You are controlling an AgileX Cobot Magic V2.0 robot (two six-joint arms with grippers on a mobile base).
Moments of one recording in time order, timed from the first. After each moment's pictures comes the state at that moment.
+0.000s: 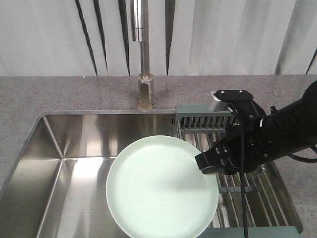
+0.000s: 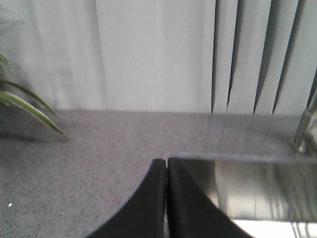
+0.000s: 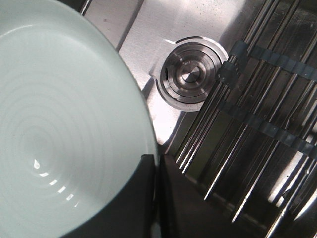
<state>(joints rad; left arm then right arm) 0.06 0.46 -0.65 -0.01 0.50 -0.01 0.34 1.38 -1.02 0.53 0.91 -0.33</state>
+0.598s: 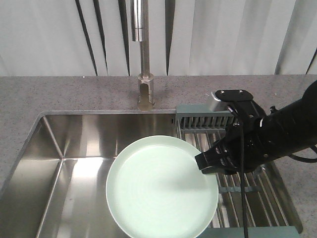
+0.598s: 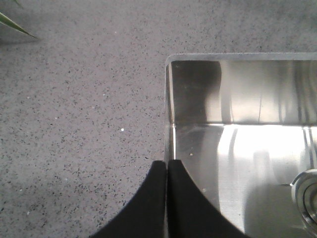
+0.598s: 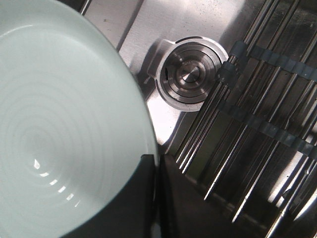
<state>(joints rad) 0.06 0.89 -0.71 -0.01 0.58 0.01 0.34 1.38 -1.02 0.53 0.91 -0.33</state>
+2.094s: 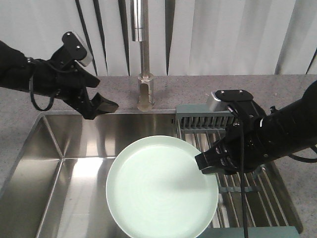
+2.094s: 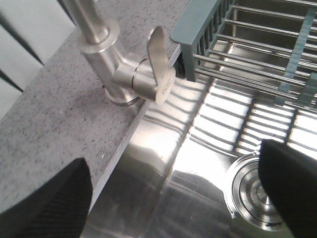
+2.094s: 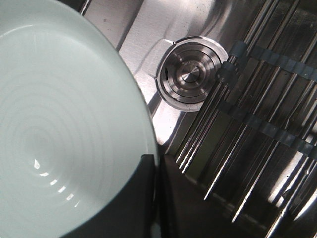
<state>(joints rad) -0.17 1.73 -1.40 -0.85 0.77 1.35 0.34 1.38 -1.02 0.53 0.91 -0.33</state>
